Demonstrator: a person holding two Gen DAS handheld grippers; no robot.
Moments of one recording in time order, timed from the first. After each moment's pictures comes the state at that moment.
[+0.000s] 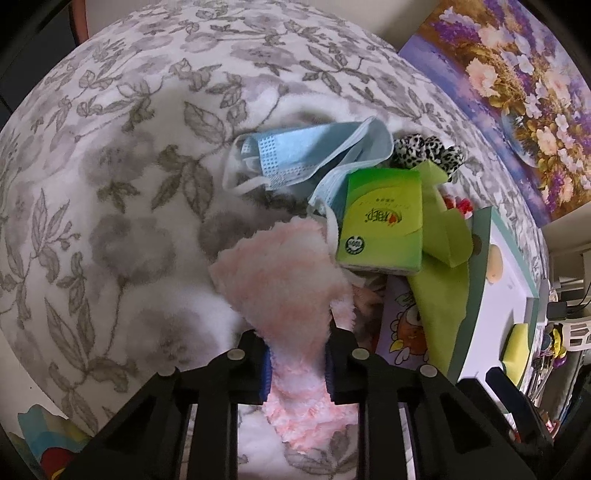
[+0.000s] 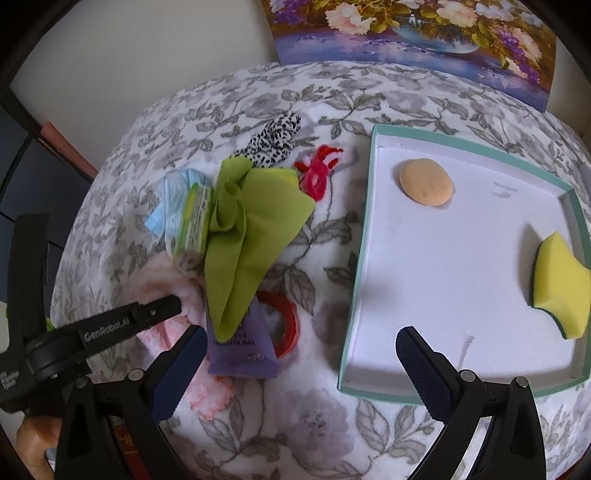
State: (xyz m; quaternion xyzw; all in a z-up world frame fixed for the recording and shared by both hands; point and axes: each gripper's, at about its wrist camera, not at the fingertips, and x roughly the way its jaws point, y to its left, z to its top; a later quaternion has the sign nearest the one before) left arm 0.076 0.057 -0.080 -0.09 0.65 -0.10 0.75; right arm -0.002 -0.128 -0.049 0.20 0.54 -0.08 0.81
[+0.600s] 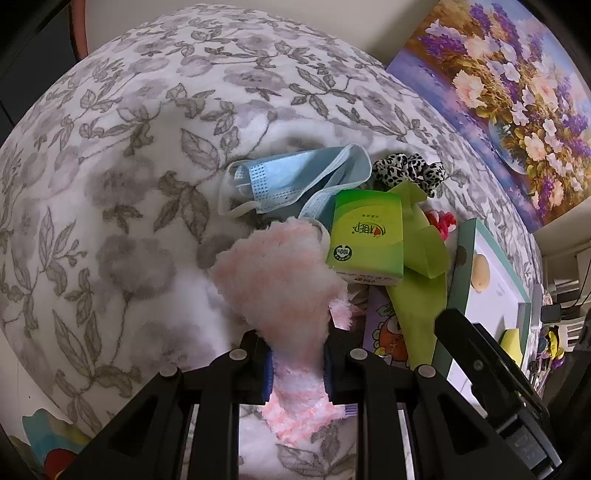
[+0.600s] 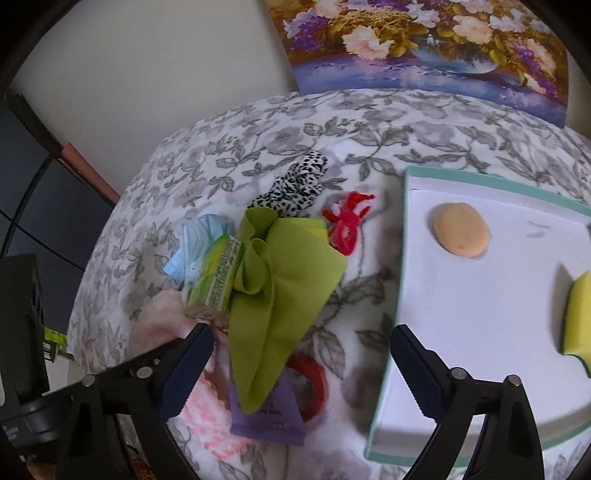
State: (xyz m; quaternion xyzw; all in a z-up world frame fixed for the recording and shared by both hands) left arm 0.077 0.059 -0.063 -0.09 0.62 -0.11 0.77; right arm 0.028 -0.131 -0.050 0.22 0.48 -0.05 0.85
